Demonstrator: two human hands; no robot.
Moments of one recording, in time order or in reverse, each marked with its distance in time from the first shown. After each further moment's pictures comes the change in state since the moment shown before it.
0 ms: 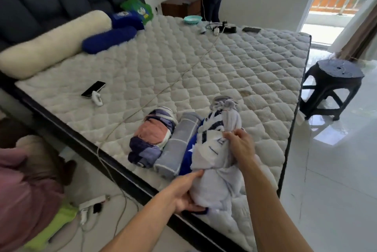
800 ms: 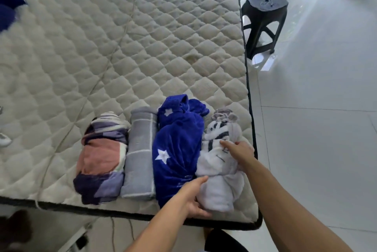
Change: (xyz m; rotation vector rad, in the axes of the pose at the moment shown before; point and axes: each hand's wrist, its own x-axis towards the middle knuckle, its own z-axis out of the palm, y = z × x) left_hand 0.109 0.013 0.037 0.279 -0.035 -0.417; right_hand 0.056 0.122 -0.038 -0.062 0.229 0.598
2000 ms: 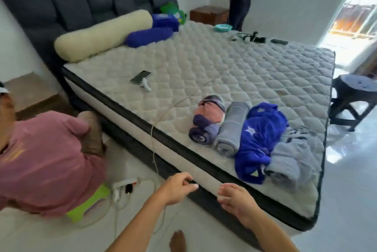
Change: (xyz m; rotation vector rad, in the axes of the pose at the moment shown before) left_hand -0.139 -0.275 -0.262 0.614 0.515 0.840; right_hand -0.316 0.179 0.139 -0.115 -0.586 -0.132
